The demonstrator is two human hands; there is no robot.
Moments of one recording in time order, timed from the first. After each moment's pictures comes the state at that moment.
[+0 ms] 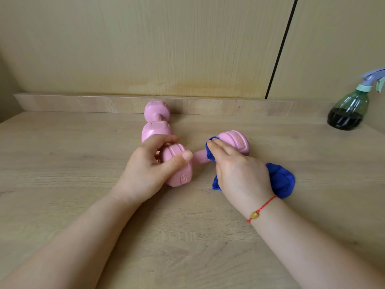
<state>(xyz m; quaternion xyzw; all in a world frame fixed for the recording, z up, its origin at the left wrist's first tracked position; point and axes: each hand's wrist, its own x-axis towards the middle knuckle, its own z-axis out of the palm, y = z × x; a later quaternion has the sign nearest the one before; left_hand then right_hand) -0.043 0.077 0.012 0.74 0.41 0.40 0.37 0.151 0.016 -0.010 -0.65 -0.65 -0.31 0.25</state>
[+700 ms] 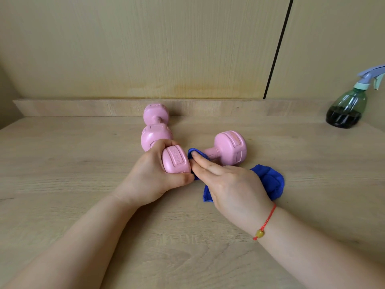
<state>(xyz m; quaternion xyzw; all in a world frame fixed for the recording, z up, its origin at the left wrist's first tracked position) -0.041 0.081 0.014 0.77 0.39 0.34 0.36 0.142 0.001 -0.019 -0.55 -0.76 -0.26 0.22</state>
